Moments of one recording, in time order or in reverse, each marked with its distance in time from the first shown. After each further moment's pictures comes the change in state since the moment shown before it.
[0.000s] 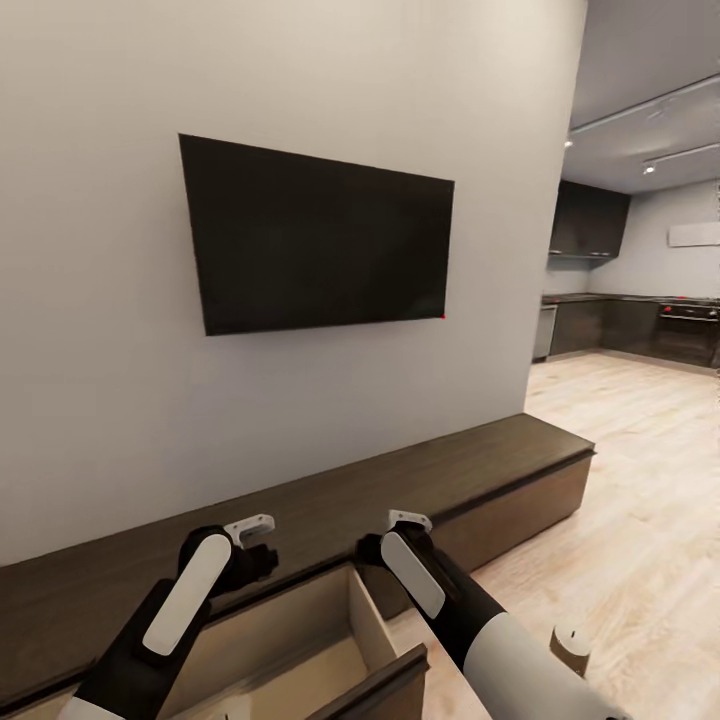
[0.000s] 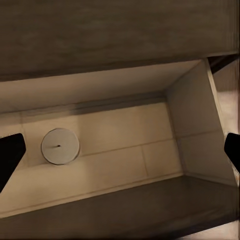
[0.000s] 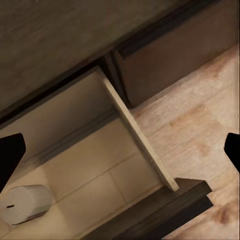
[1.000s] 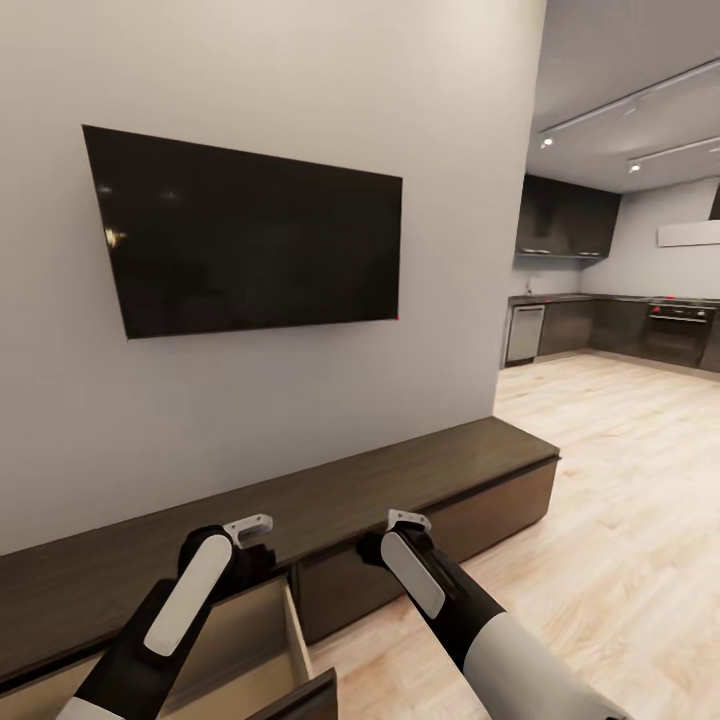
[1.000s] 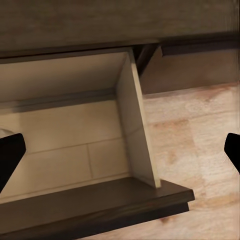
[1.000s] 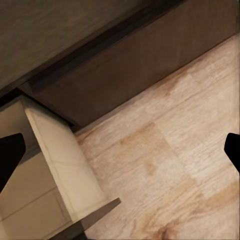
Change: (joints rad) left arm 0.000 0.001 0.000 0.002 -0.031 0.000 0.000; right arm 0.000 0.000 0.000 0.000 0.000 -0.005 0.012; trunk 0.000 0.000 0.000
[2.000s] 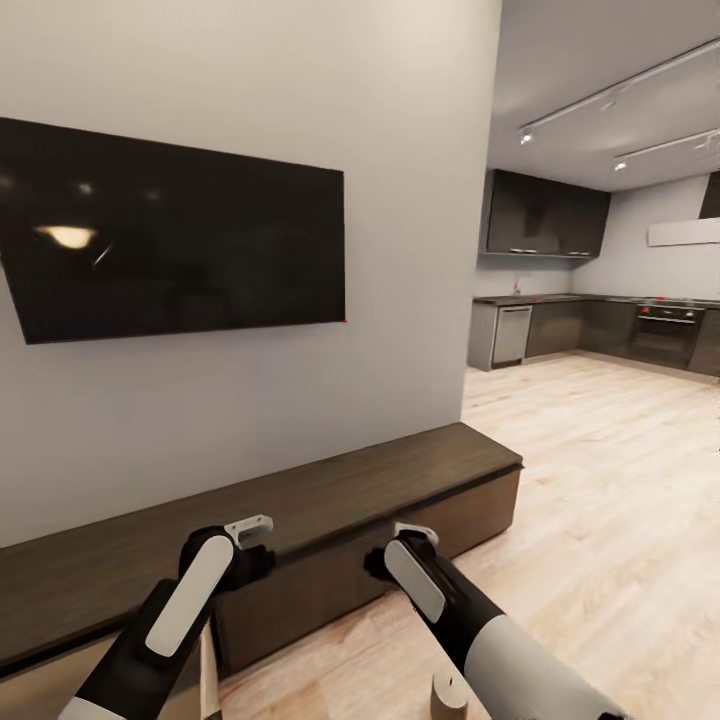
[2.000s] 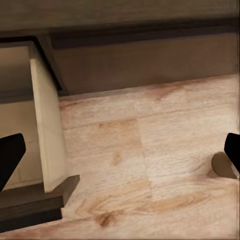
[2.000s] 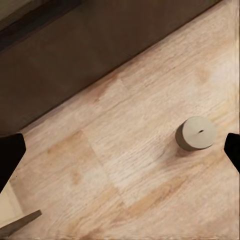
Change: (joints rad) left arm 0.000 -0.002 -0.003 0.005 -0.007 0.000 0.001; right arm -0.002 0.000 -0.006 0.085 -0.001 0.011 -0.012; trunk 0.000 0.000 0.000
